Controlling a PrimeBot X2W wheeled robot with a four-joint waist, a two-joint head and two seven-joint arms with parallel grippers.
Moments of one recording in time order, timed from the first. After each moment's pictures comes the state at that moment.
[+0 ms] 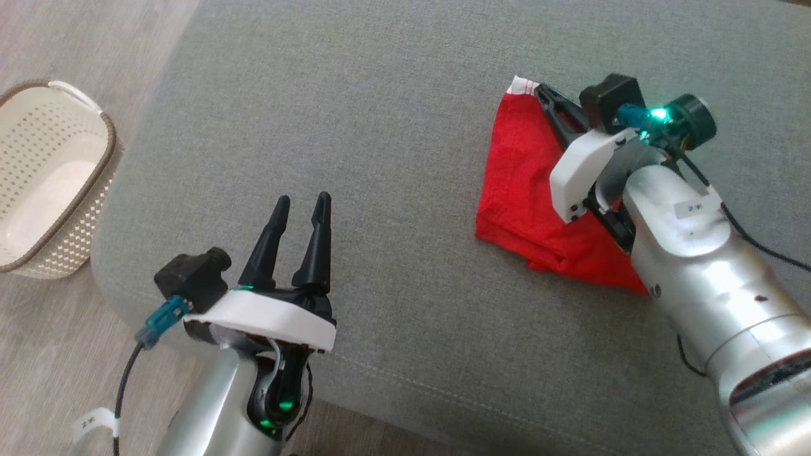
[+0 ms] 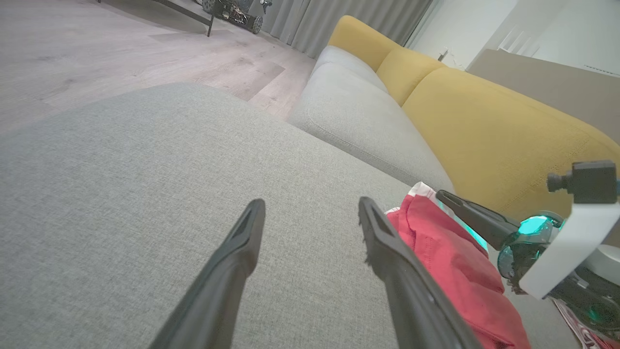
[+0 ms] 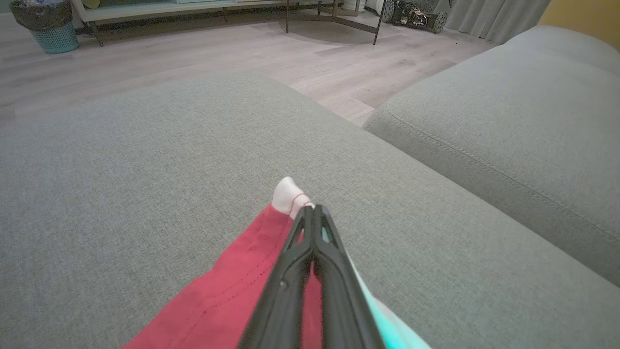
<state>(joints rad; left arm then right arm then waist) -0.22 0.04 -0.36 0.21 -0.59 -0.02 -0.25 -0.92 -0.14 0.60 1.04 0.21 0.13 -0.14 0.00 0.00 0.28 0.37</state>
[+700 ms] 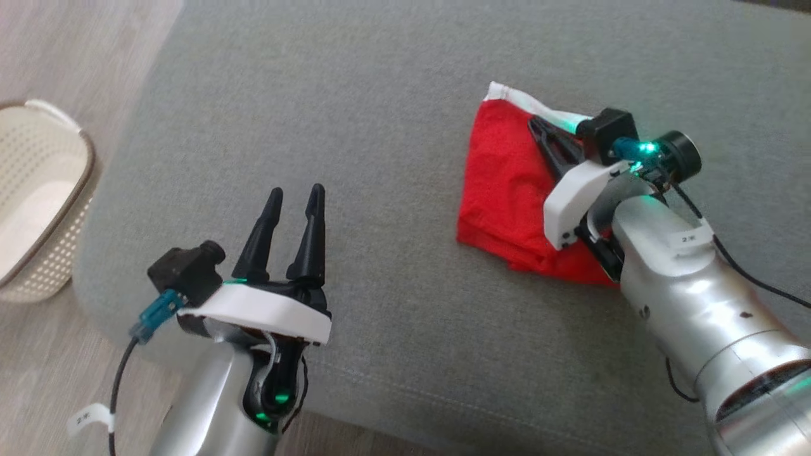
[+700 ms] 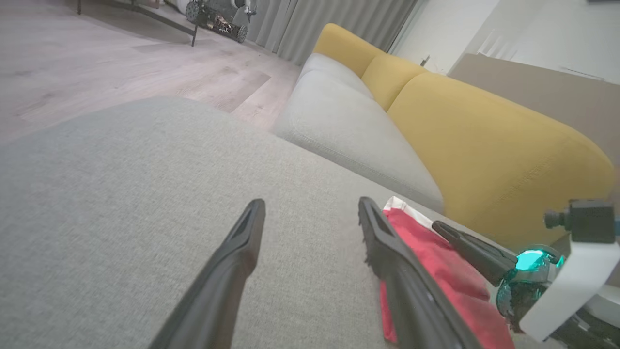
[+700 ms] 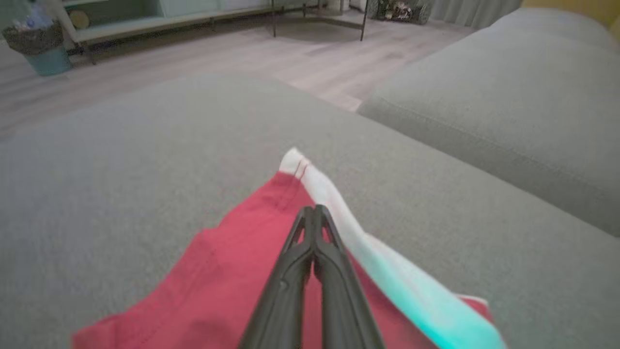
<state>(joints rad) -0.24 0.04 -0.34 0.21 -0.58 -0.02 -0.25 -0.90 -0.12 0.68 1.14 0.31 0.13 -0.23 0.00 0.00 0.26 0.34</state>
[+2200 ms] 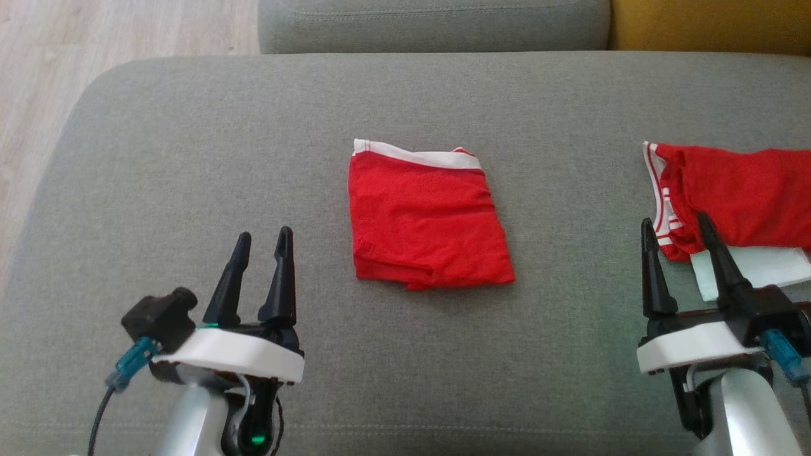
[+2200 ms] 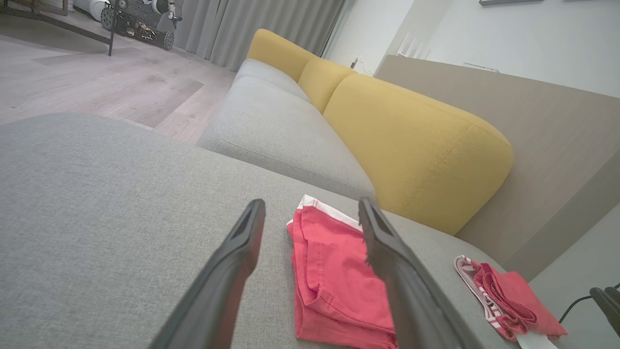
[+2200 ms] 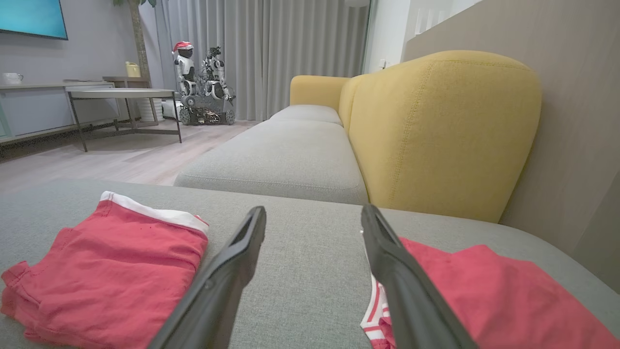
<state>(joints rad) -0.10 0.04 -0.24 0.18 -0.51 -0.05 -0.25 -0.10 -0.05 -0.07 0.23 -0.05 0.13 -0.25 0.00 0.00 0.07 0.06</state>
